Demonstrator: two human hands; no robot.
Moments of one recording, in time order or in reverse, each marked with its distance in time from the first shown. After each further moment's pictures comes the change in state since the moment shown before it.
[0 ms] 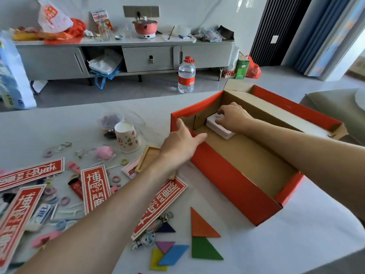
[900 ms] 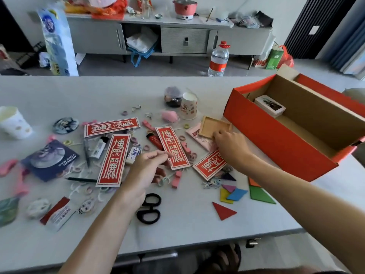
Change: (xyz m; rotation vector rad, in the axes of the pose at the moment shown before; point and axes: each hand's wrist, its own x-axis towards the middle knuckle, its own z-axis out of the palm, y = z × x) left_hand -0.183 -0.219 -0.091 -0.860 0.108 -0.313; right_hand -0.156 -0.177 0.098 -0.398 0.022 -0.337
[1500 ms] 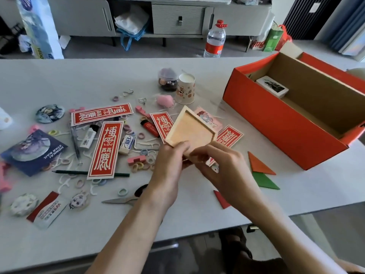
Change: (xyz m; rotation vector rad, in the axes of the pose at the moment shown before) left_hand -0.003 -0.009 0.057 -0.303 -0.049 -0.004; right_hand -0.112 -0.073 -0.049 0.844 0.357 -0.119
